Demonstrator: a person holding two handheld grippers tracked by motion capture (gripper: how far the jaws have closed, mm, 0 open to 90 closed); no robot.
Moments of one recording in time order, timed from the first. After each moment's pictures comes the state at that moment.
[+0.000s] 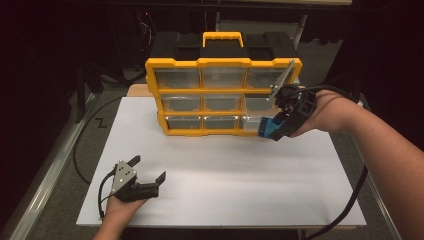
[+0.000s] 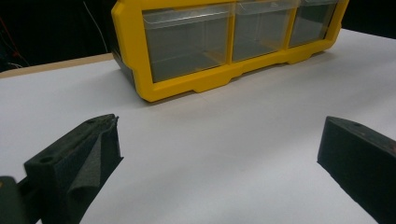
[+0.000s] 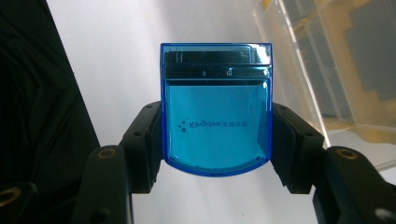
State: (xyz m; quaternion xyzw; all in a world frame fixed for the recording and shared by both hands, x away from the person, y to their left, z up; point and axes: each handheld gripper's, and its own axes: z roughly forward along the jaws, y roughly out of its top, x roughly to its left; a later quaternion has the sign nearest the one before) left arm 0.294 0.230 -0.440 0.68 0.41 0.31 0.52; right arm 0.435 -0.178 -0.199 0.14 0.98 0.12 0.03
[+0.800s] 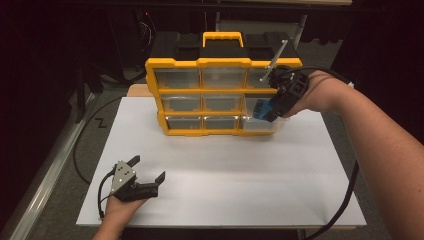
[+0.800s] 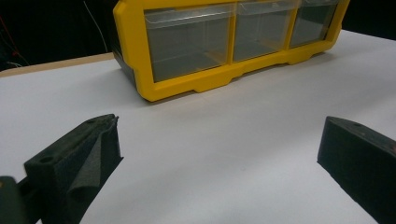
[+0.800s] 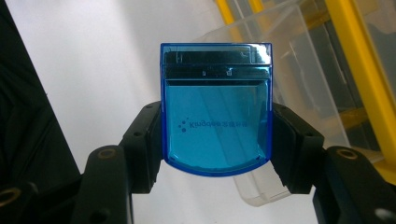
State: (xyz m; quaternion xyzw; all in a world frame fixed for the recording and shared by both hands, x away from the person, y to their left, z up) left arm 0.295 0.231 -0.441 0.68 0.41 0.31 0.52; right arm 0.472 -0.164 -0.182 0.16 0.98 0.12 0.05
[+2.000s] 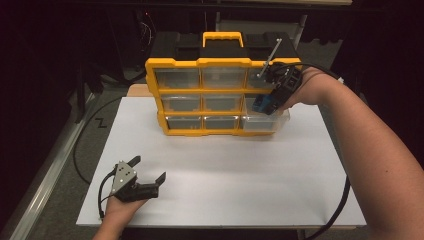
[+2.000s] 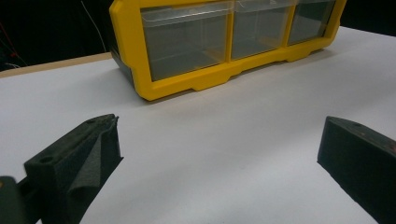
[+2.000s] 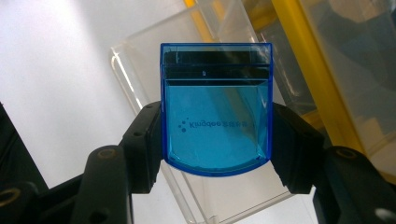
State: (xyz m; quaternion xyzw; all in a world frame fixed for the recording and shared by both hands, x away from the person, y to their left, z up) left arm 0.295 0.231 -0.441 0.69 0.41 0.31 0.52; right arm 0.509 -0.165 -0.200 0.18 0.98 0.10 0.07
